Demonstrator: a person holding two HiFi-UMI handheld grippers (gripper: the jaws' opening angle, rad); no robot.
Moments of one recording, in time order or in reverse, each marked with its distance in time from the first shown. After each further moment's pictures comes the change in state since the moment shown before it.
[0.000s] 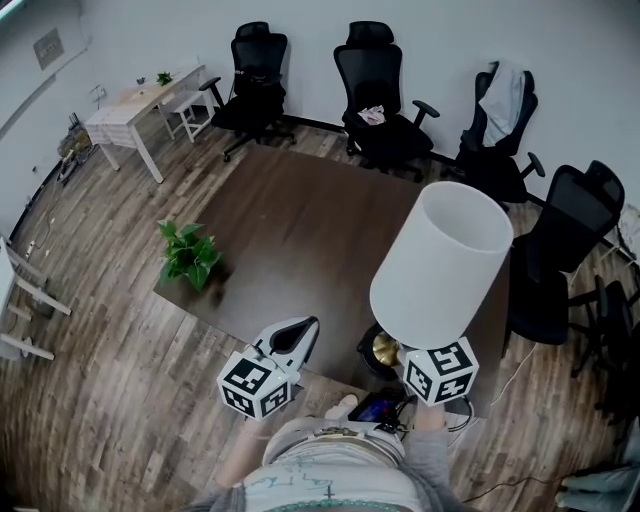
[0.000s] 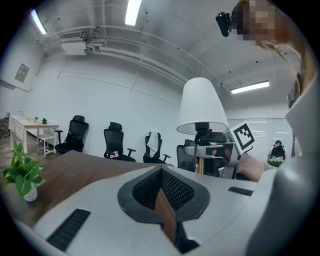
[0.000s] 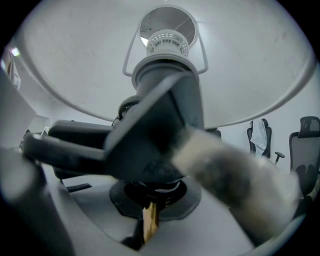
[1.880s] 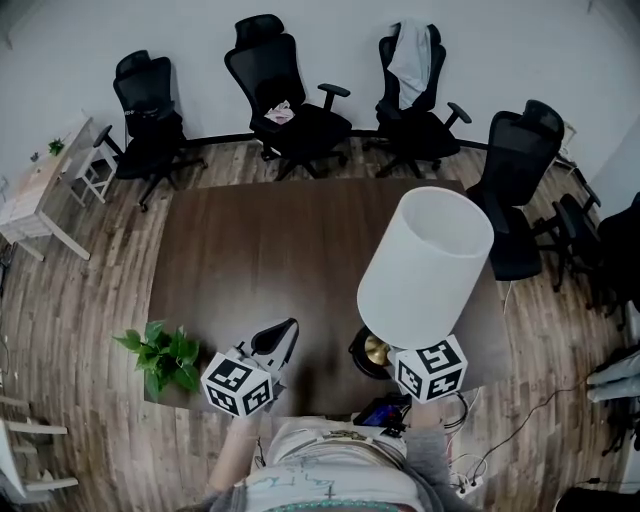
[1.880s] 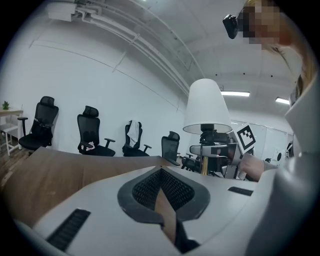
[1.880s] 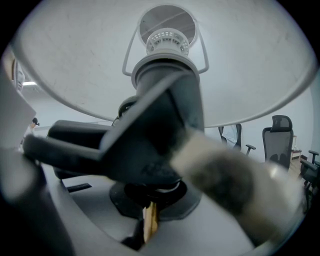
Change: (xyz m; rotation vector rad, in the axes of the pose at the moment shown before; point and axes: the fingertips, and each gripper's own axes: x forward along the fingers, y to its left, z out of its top) left arm 0.091 0.161 0.014 0.017 0.142 -0.355; right arm 0.113 -0.030 -0.004 0.101 0.033 -0.360
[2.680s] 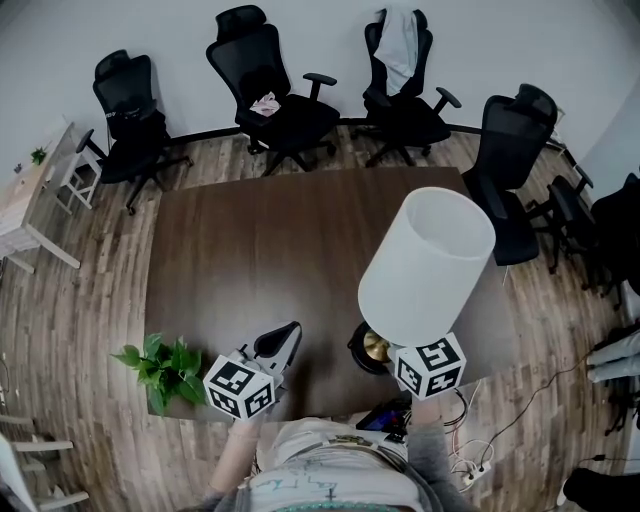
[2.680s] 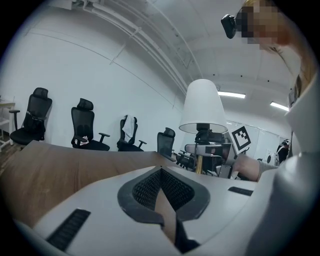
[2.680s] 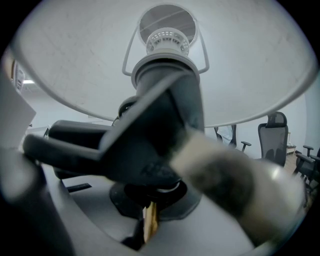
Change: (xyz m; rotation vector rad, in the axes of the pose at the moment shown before) left arm 0.009 0.021 -0.018 -0.013 0.046 -0.081; right arm 0.025 -0.002 -0.018 0.032 0.001 -0.062
